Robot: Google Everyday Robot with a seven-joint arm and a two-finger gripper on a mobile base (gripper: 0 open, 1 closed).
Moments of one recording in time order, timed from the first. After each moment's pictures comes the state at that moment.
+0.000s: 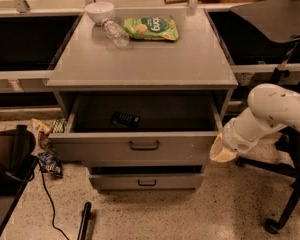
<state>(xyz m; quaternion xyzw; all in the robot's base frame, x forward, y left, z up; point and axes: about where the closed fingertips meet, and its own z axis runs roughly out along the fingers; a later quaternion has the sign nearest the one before) 0.523 -0.223 0.634 -0.66 0.73 0.10 0.15</state>
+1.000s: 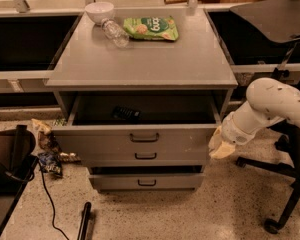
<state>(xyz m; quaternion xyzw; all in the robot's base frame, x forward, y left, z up) 0.554 -0.227 0.630 -0.65 0.73 0.10 0.16</state>
